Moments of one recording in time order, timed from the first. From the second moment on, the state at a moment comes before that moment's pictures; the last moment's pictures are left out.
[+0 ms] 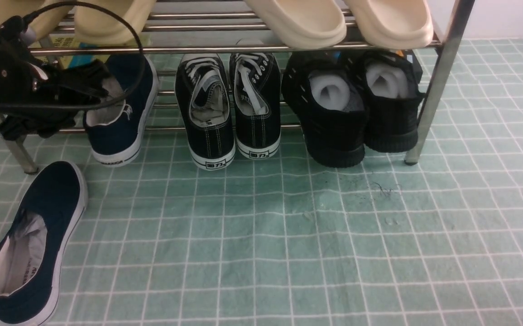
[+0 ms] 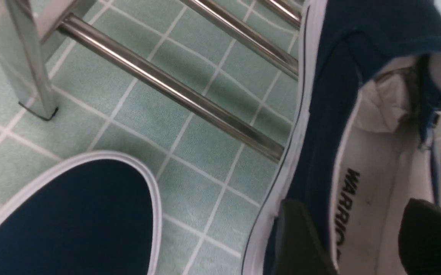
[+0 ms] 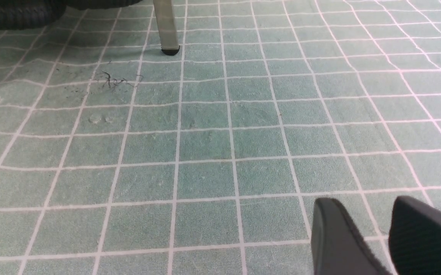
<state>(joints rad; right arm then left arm) -0.02 -0.01 0.01 -0.01 0.40 0.09 -0.05 1.67 -1.20 0.07 0.31 -0.64</state>
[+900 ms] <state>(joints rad) -0.02 -0.01 0.01 -0.01 0.40 0.09 -0.05 1.53 -1.20 0.10 0.73 -0.61</state>
